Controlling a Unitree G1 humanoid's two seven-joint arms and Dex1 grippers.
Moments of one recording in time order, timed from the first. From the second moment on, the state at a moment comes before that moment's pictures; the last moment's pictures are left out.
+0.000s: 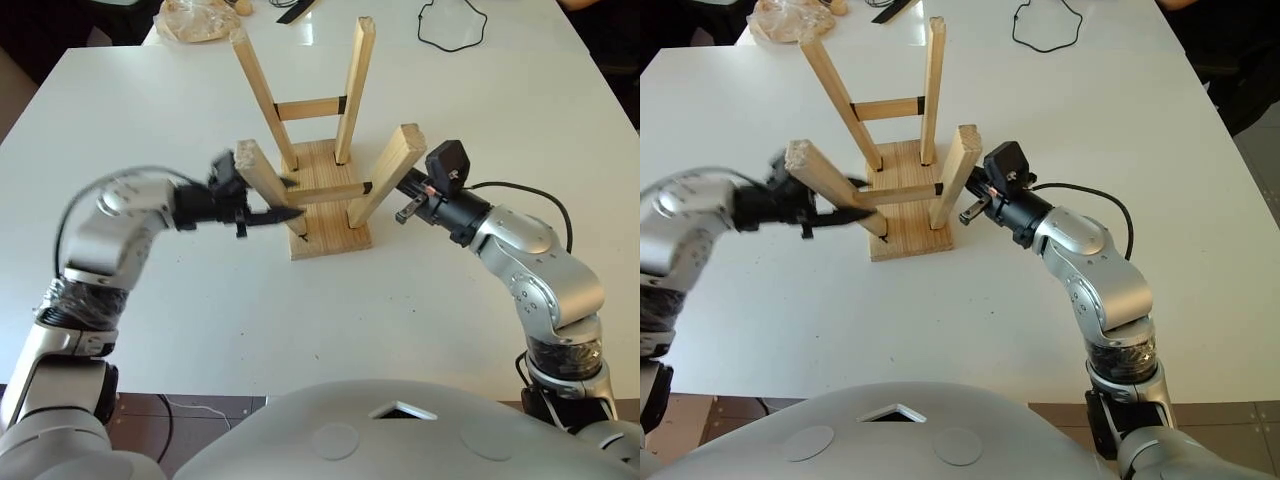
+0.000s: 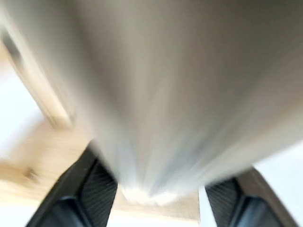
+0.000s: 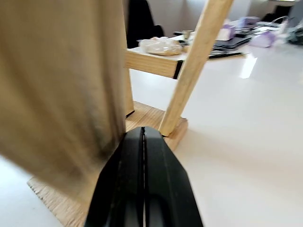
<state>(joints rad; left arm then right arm) -0.22 0.81 -0.19 -0.02 -0.58 0.29 -1.14 -0.13 -0.34 0.10 -0.53 0.40 0.78 0.44</state>
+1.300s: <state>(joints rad) 0.23 0.12 -0.19 -1.03 -0.03 0.76 0.21 0.01 -0.08 0.61 -0.88 -0.43 0.86 -0.13</state>
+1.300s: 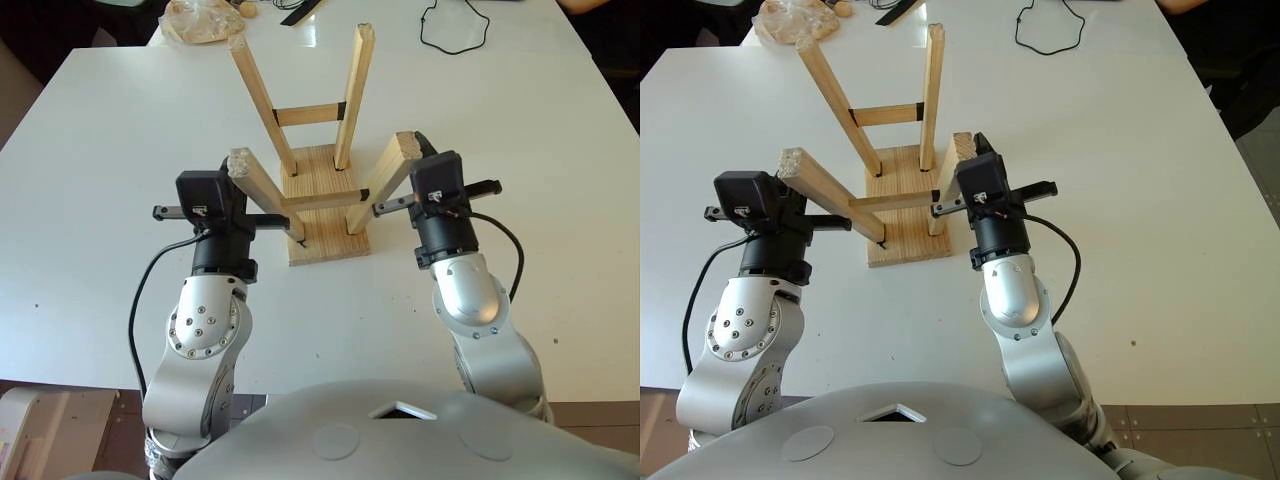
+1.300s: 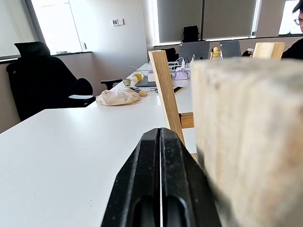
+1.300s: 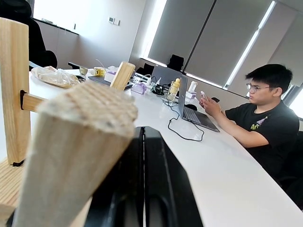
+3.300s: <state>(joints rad) -0.52 0.61 0.32 -0.65 -1.77 0.89 0.38 -0.57 -0.24 -0.26 -0.59 0.73 1.04 0.52</state>
